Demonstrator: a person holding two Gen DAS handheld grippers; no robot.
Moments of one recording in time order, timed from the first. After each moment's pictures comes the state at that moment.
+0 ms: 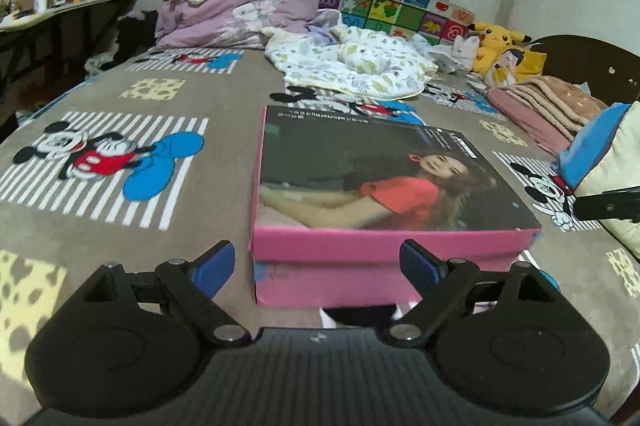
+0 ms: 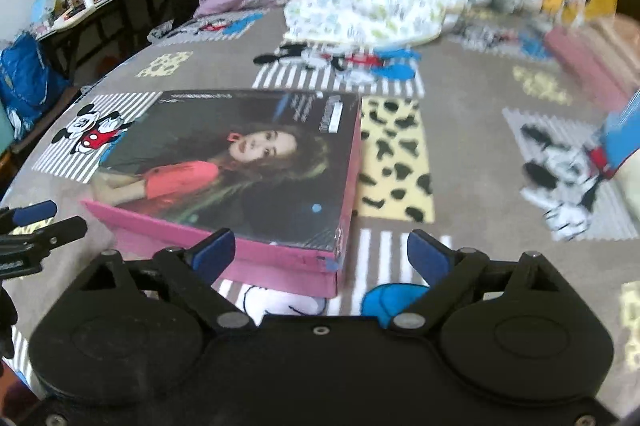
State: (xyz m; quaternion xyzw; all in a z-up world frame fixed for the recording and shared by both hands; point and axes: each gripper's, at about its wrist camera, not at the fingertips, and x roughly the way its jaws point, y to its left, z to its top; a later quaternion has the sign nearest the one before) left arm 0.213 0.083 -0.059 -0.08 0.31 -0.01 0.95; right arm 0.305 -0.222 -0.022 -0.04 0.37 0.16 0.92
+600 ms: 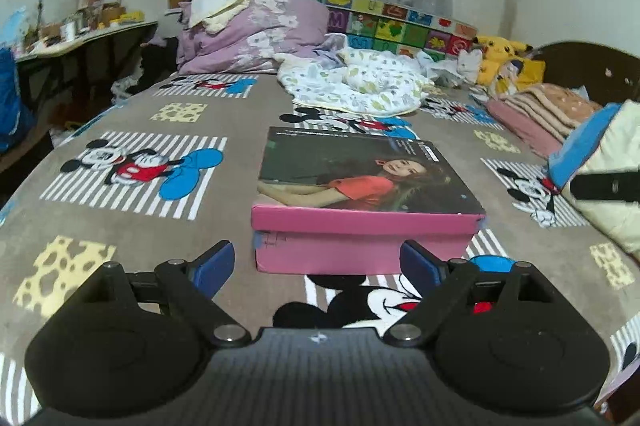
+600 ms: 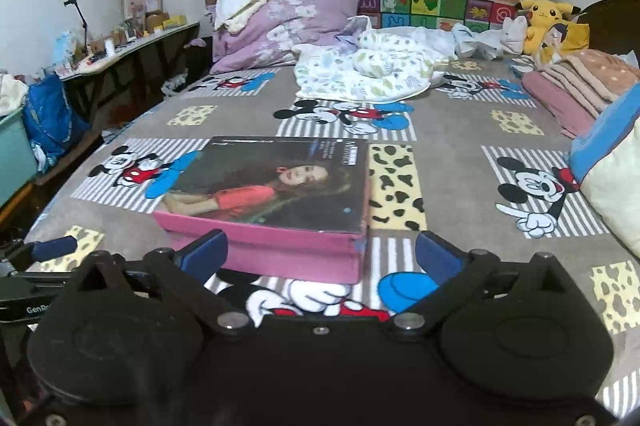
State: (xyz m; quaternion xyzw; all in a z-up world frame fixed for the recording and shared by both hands) left arm 0.113 0.042 -0.007 -0.07 0.28 0.03 0.96; right arm 0.202 -0.221 0.022 -0.01 0.30 0.16 0.94
